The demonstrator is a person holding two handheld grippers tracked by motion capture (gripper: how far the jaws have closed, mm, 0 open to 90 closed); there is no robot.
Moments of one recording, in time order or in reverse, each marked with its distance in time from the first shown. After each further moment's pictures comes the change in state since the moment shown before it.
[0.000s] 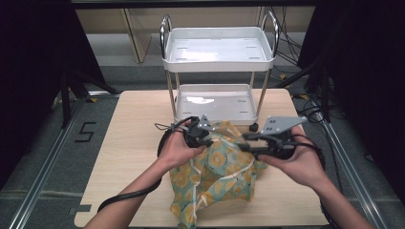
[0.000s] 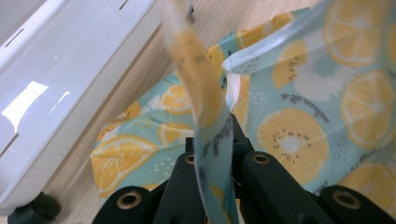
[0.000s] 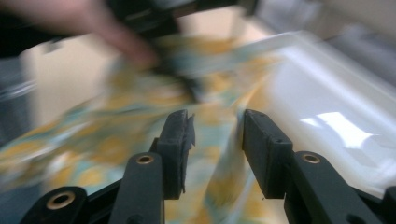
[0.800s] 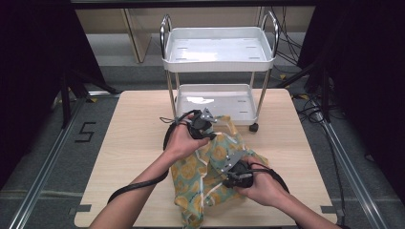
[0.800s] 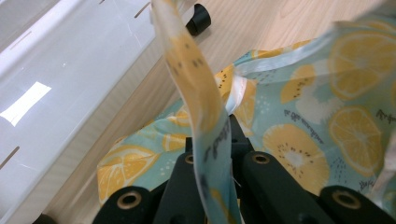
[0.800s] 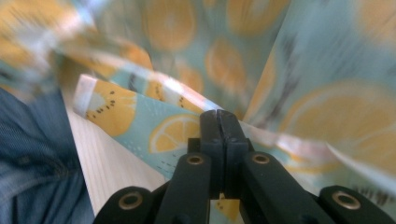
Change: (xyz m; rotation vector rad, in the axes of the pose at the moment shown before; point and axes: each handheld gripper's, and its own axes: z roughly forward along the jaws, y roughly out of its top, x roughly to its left) left arm 0.022 0.007 0.019 -0.021 0.002 -0.043; right arm 0.043 -0.058 0.101 0.468 0.134 -0.020
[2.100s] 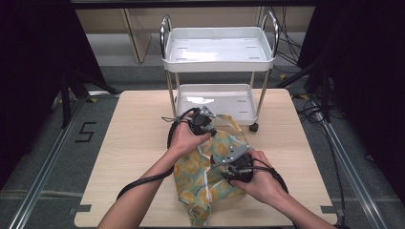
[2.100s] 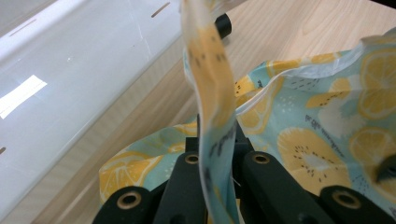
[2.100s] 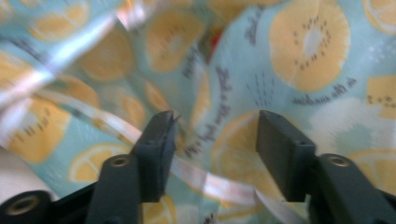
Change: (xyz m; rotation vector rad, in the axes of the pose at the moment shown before) left arm 0.017 -0.004 0.023 -0.053 0.001 -0.096; right arm -0.010 0.005 -0.002 -0.150 -0.251 0.036
